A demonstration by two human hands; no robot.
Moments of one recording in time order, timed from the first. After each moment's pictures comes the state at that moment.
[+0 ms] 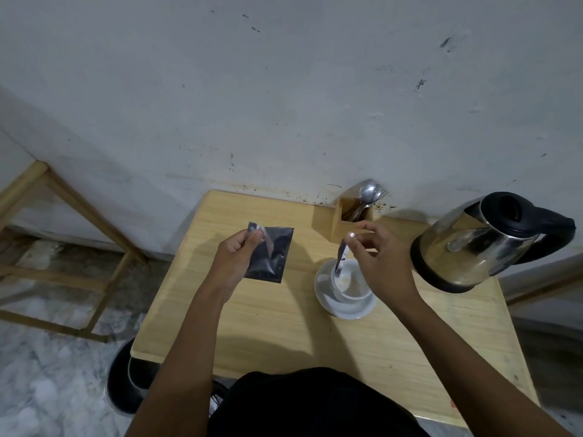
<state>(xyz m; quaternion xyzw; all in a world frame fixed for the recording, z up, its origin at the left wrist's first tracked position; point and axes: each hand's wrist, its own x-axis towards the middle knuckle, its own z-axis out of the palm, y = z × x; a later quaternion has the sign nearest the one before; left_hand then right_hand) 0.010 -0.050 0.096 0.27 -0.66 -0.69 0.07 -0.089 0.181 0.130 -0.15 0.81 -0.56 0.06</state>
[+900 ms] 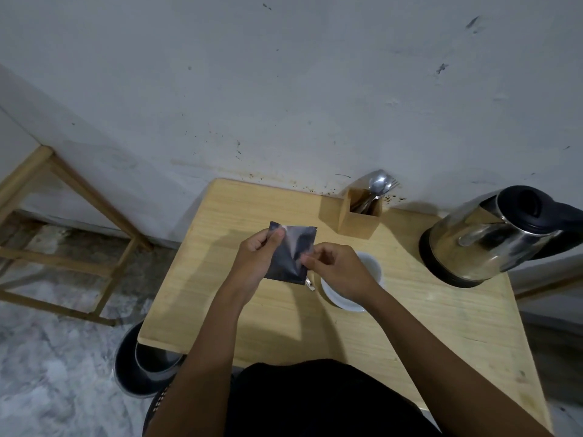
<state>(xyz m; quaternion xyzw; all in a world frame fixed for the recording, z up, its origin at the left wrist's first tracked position) 0.010 -0.029 0.083 0.29 -0.63 -0.72 0.05 -0.074 0.135 0.082 -0.21 0.77 -0.52 0.31</state>
